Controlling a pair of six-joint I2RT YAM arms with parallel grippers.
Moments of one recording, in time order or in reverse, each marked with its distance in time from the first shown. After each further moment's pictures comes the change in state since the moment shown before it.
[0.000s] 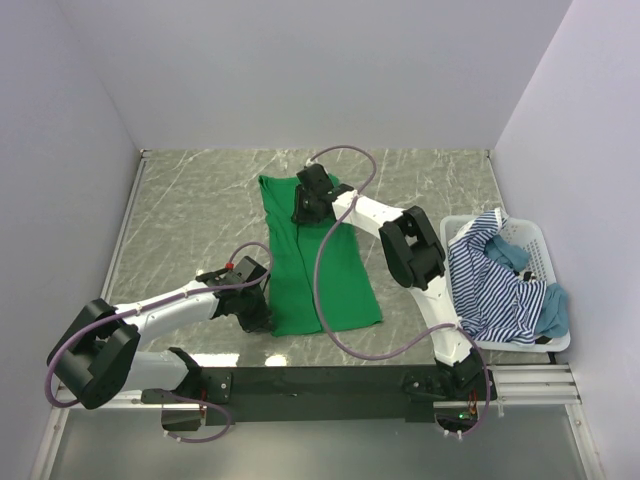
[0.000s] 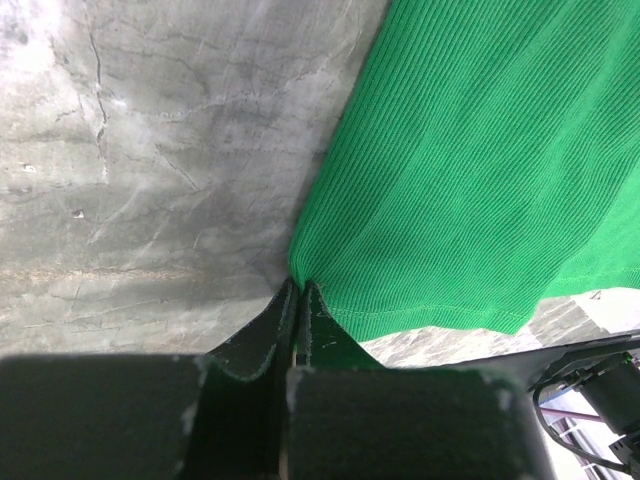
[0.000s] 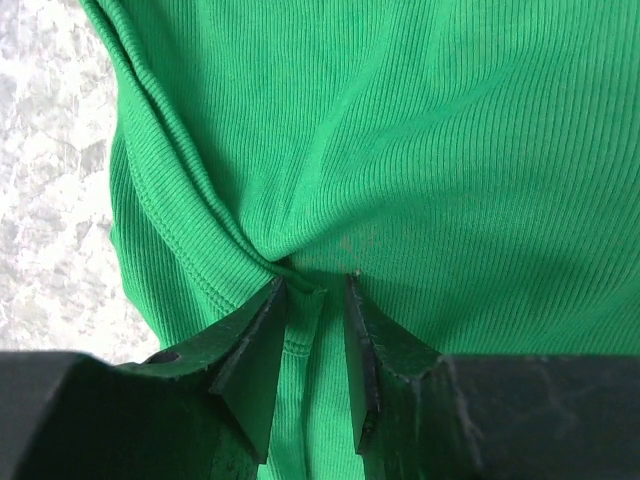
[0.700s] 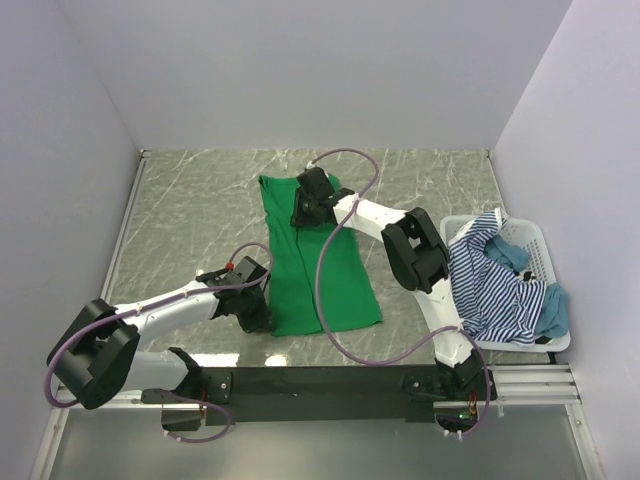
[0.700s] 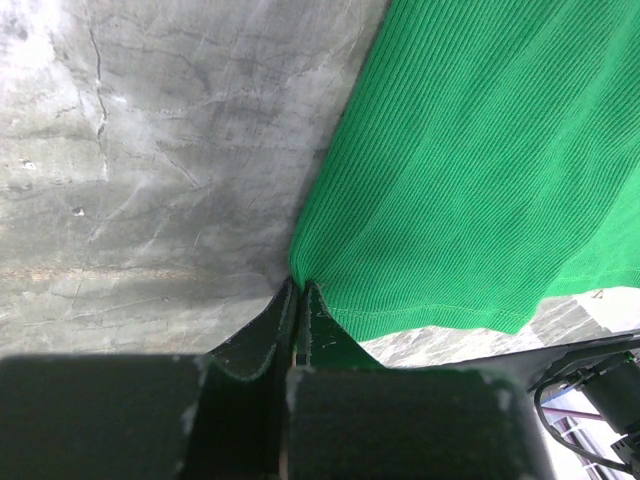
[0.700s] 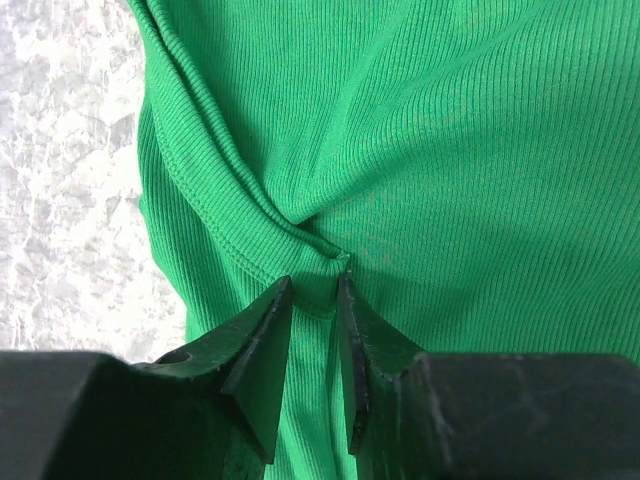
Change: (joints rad) left arm -0.003 -0.001 0.000 -0.003 0.000 0.000; right arm 0.018 -0.062 -0.101 0.062 -0.012 0.057
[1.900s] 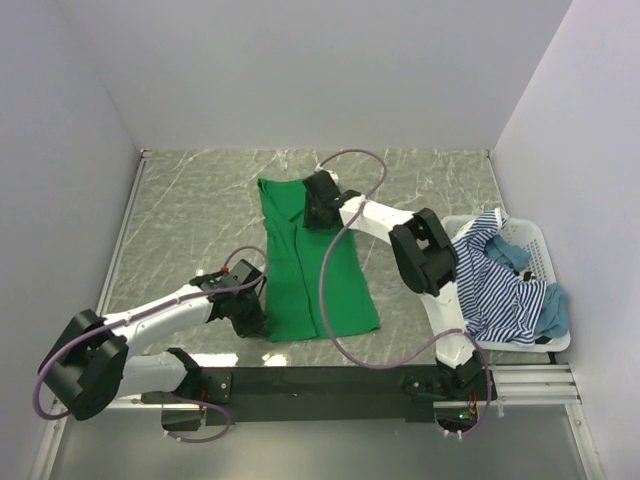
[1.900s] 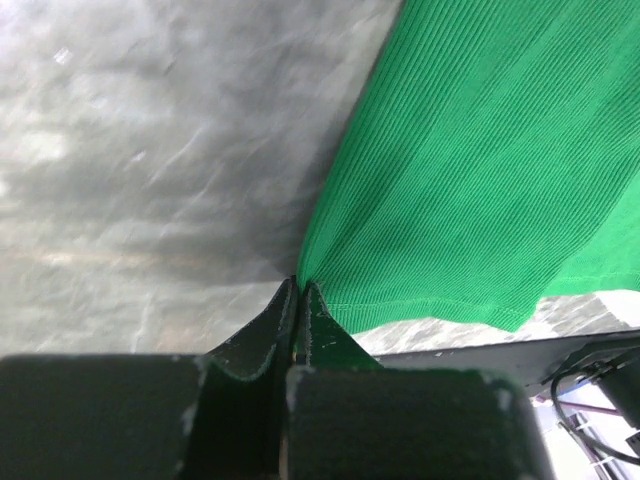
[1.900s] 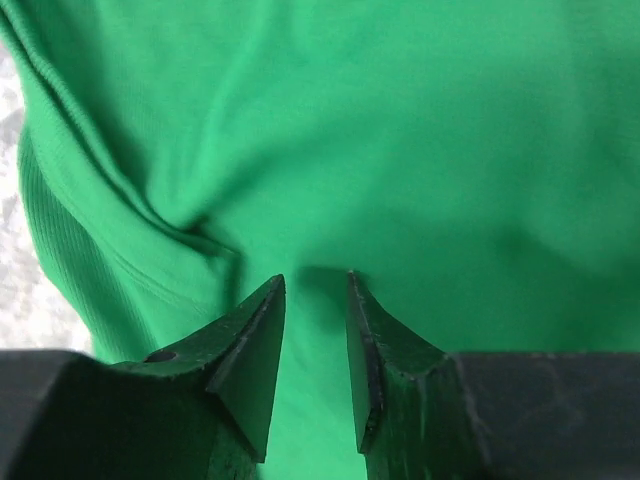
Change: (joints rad) left arm -0.002 -0.057 -0.005 -0.092 -0.004 -0.008; right arm -0.012 -0.051 -0.069 -0.041 0.132 -0.044
